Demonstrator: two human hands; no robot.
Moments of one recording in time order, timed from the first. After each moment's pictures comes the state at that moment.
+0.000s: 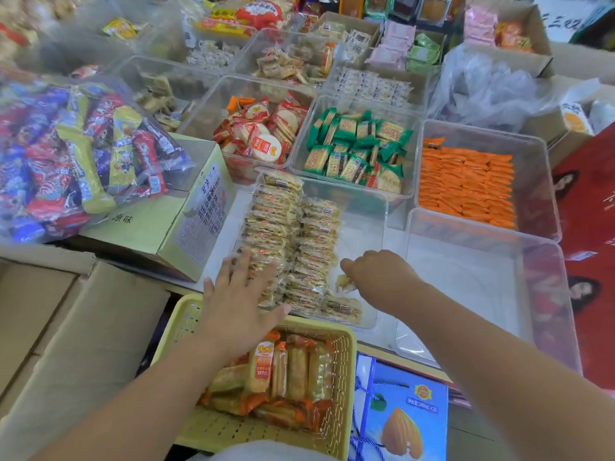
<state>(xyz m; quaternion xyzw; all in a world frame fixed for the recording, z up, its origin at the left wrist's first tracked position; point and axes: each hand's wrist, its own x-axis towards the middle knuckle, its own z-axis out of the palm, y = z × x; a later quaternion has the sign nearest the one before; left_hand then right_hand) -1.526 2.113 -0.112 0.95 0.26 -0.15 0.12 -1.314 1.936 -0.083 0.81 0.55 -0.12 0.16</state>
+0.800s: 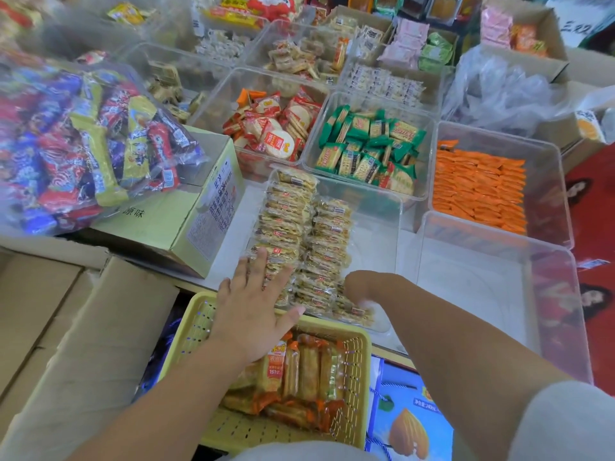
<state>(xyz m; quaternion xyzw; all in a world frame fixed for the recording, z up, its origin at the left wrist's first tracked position) -1.532 2.113 -0.127 0.95 0.25 -0.13 0.11 -1.321 1.985 -0.139 0.76 0.45 -0.39 0.26</state>
